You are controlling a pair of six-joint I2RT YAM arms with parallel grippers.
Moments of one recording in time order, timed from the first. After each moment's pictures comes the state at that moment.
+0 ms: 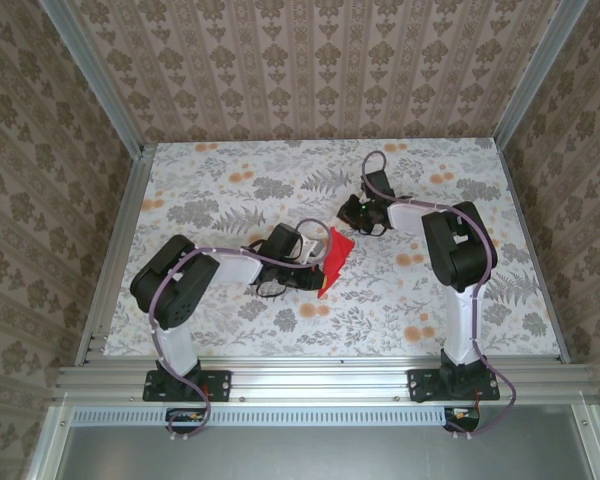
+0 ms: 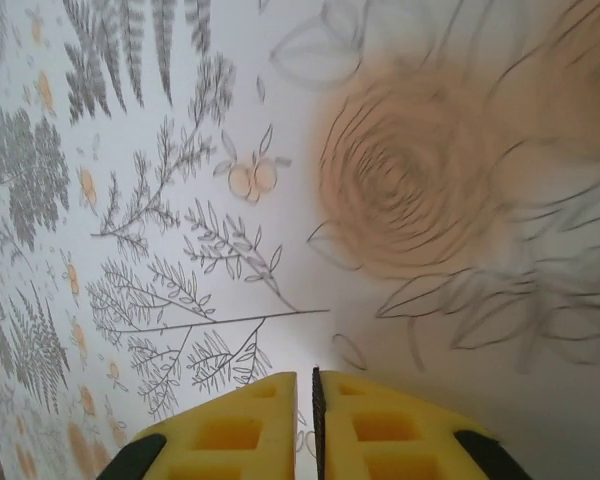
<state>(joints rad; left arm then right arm) -0.74 1.82 0.85 0.03 0.57 -0.43 0.28 2.07 1.29 -0.11 -0.32 0.85</state>
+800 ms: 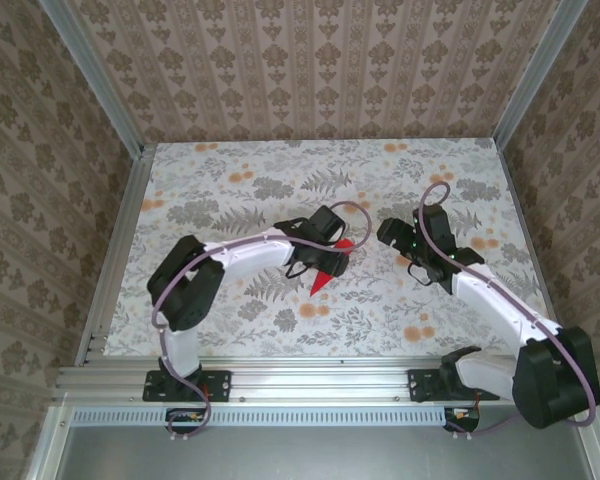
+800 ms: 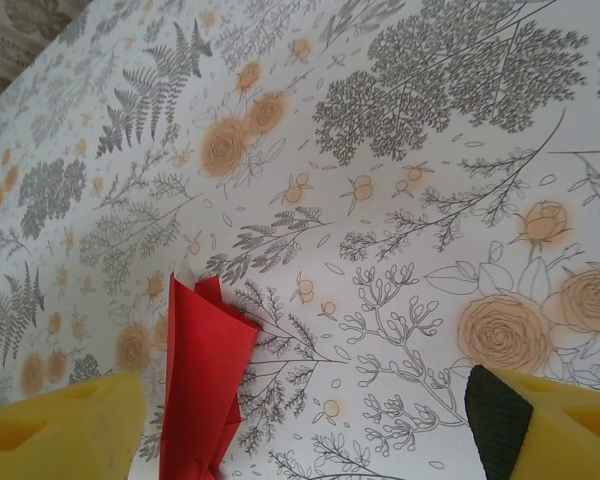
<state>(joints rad) -0.91 1.92 1.31 -0.49 0.02 -0.28 0.26 1.14 0.70 -0.29 0.04 0.75</state>
